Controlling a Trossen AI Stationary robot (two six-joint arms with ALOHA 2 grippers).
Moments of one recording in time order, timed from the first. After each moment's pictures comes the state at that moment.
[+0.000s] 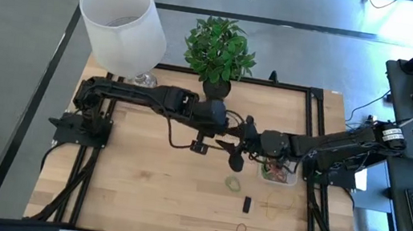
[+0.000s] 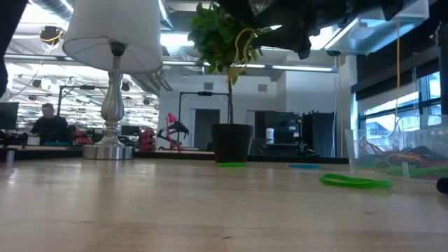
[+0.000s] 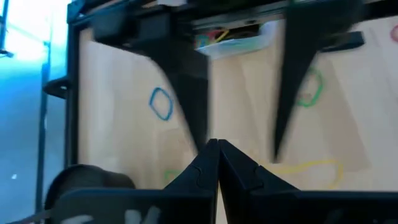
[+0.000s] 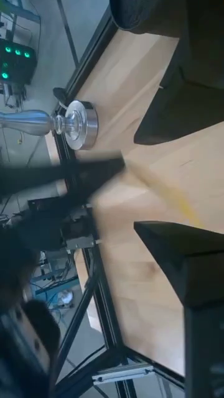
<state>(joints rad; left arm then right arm) -0.04 1.84 1.90 -0.96 -0.20 0.25 0.18 1.33 0.75 0.33 0.37 0.26</state>
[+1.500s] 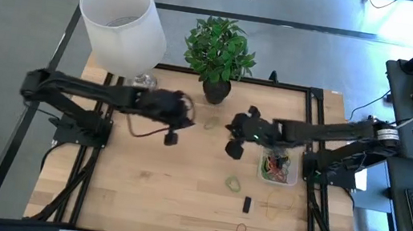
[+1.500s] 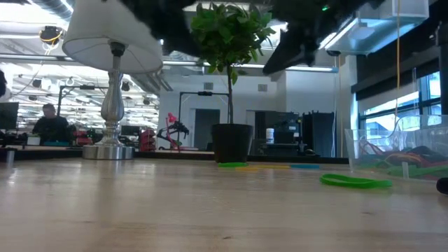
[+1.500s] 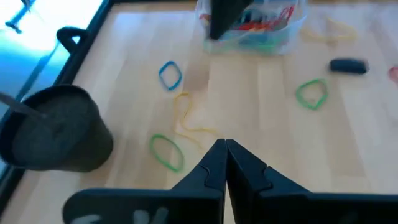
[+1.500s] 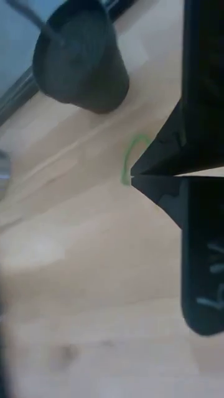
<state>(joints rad) 0.08 1.31 1.02 -0.36 -0.07 0.03 0.06 1.38 0.96 -0.27 0.37 0.27</state>
